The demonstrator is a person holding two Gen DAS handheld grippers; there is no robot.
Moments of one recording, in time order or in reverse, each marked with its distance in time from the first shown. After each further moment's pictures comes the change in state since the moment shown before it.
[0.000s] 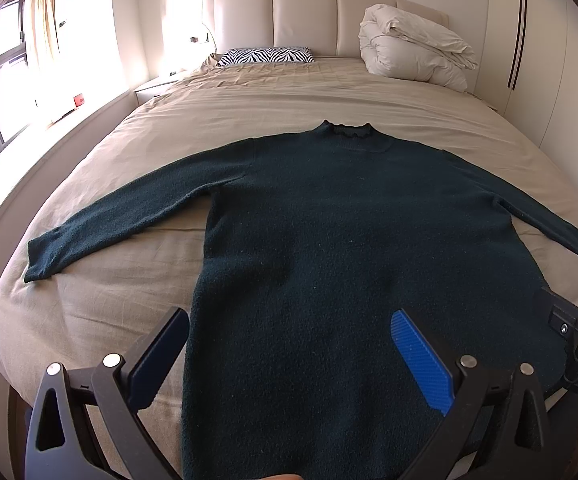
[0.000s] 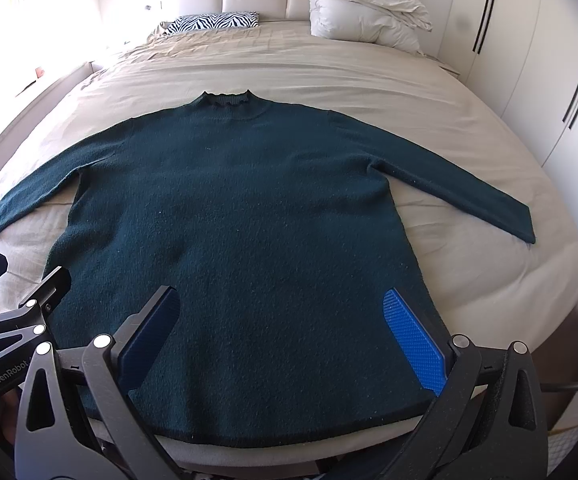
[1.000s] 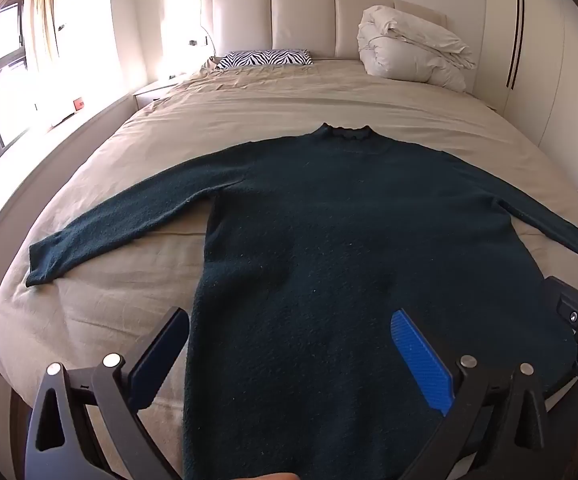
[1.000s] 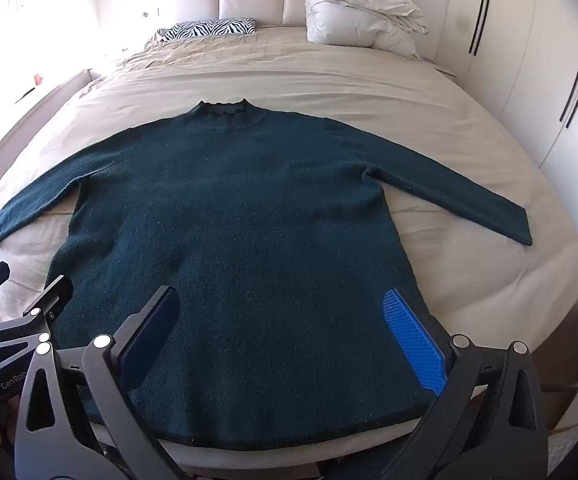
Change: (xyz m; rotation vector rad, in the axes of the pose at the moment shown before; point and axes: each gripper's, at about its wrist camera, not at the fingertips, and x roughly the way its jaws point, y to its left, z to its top) left arm 0.001 -0.002 0.003 -0.002 -0.007 -0.002; right arm -0.006 -0.008 0.006 0.012 -0.015 0.005
